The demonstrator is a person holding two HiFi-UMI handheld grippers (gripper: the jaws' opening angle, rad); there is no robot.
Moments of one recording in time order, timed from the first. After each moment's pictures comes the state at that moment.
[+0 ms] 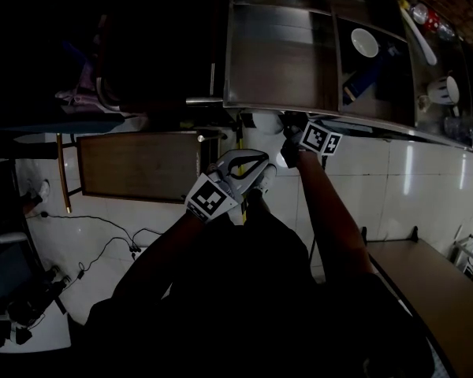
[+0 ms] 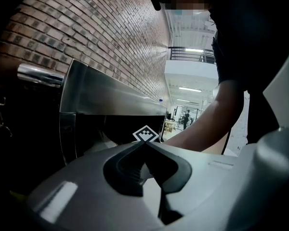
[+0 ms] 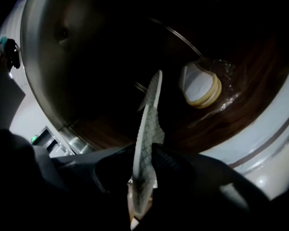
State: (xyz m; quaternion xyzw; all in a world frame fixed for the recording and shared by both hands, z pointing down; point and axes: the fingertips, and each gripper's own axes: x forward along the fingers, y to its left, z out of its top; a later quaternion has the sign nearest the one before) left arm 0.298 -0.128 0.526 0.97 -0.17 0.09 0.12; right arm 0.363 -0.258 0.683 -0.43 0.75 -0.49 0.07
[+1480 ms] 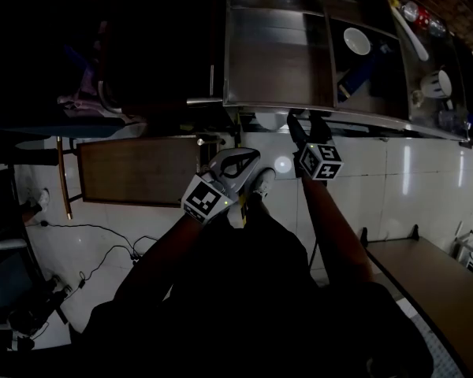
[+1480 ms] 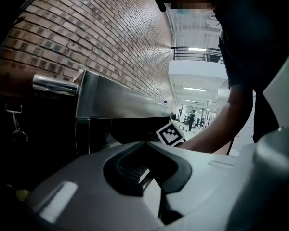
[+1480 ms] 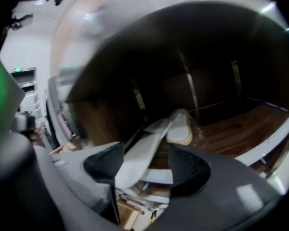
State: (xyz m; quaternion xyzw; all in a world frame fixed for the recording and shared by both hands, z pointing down) left arm 0.277 -0.133 0.527 0.97 -0.20 0.09 0.10; right arm 0.416 -0.225 0.638 -0.59 0.76 -0.26 -0.07
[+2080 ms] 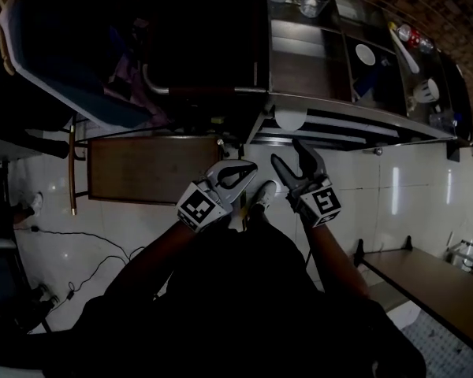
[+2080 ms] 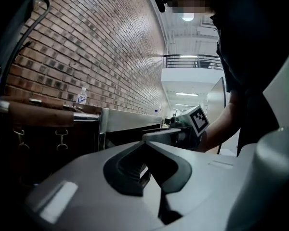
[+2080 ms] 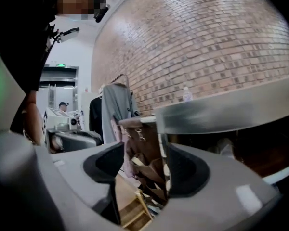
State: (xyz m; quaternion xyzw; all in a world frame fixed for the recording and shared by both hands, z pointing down) left arm 0.177 -0.074 0.473 0.98 -0.17 0.05 0.08; right arm 0.245 -0.111 0.482 -0.47 0.87 -0.13 -0.05
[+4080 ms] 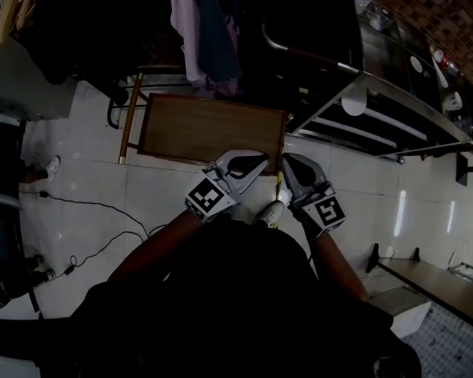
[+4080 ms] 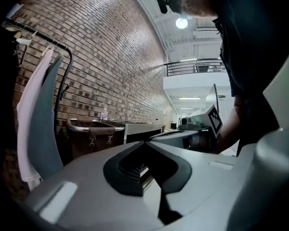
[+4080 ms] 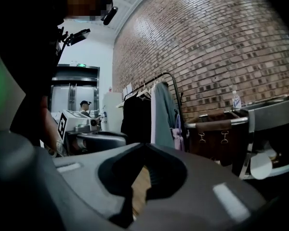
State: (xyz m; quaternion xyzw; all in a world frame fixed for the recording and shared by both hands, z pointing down) left arm -0.076 0.042 0.415 0.97 -0.22 0.03 0.05; right arm -0.041 0.038 0.419 -0.39 0.91 -0.10 -0.05
